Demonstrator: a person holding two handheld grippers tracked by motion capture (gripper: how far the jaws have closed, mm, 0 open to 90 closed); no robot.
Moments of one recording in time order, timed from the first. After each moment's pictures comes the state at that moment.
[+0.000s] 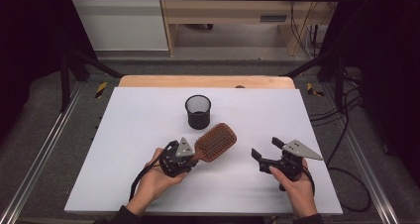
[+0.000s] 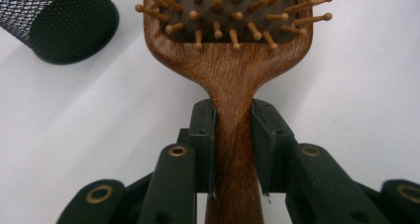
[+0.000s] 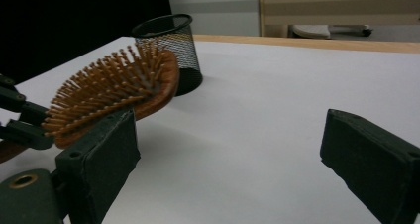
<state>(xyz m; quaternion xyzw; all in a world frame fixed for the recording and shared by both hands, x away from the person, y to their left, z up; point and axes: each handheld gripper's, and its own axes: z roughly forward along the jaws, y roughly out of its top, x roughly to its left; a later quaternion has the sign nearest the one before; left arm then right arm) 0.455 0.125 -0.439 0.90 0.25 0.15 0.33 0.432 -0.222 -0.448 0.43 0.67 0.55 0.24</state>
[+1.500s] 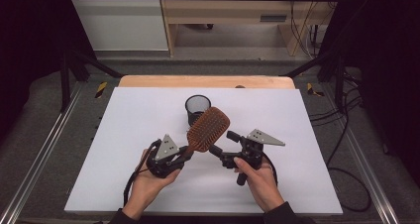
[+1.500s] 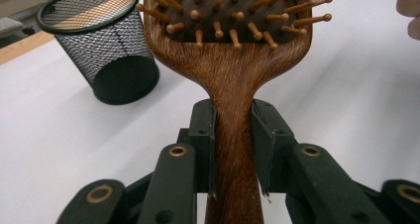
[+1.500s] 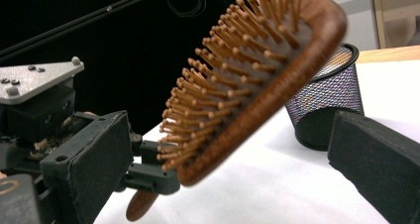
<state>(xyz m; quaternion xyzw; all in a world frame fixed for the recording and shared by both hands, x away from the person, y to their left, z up) 0.434 0.148 -0.414 0.83 0.28 0.20 0.44 0.450 -0.121 -0.423 0.38 0.64 0.67 0.07</state>
